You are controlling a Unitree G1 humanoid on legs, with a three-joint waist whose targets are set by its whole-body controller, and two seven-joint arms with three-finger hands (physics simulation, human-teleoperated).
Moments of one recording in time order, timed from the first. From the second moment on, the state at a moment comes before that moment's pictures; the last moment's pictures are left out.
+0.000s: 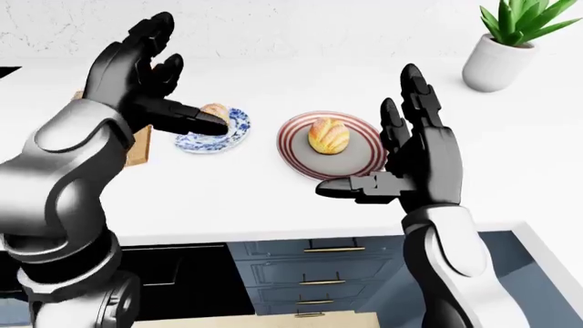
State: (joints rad) left arm -0.91 0.23 0.07 -0.42 -0.06 1.19 -0.06; right arm -0.31 -0.25 -0.31 -0.84 0.50 0.89 -0.17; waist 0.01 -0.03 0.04
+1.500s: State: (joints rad) left arm -1.20 0.23 0.05 0.93 0.34 0.34 -0.21; right arm -0.27 -0.24 -0.33 -0.79 0.49 0.82 -0.13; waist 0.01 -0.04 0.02
